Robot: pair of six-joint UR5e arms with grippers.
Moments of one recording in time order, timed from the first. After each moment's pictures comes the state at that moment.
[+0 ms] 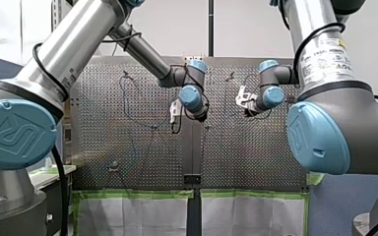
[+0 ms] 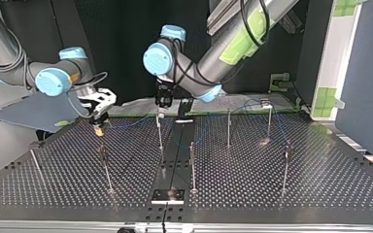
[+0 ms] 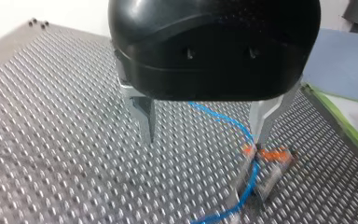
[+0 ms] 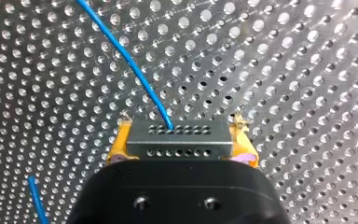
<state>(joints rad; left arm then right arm) -0.66 -2.11 -1.48 -2.93 -1.98 -1.69 1.84 -1.12 1.58 -0.28 1.36 1.87</state>
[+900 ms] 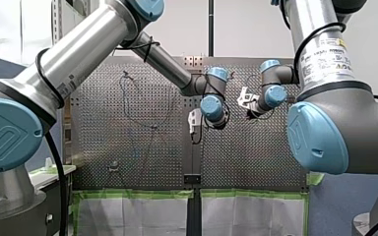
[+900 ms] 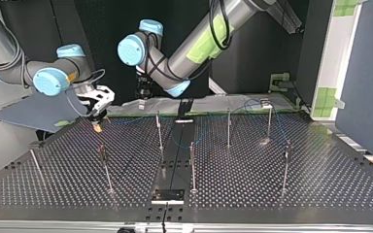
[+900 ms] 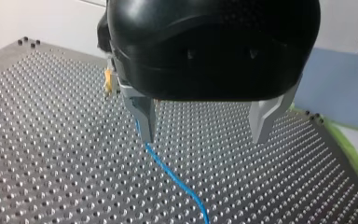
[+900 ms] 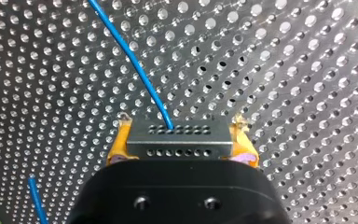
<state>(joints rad) -0.78 -2.27 -1.32 -2.93 -2.07 -1.78 1.83 -1.12 1.60 -0.24 1.37 1.86</state>
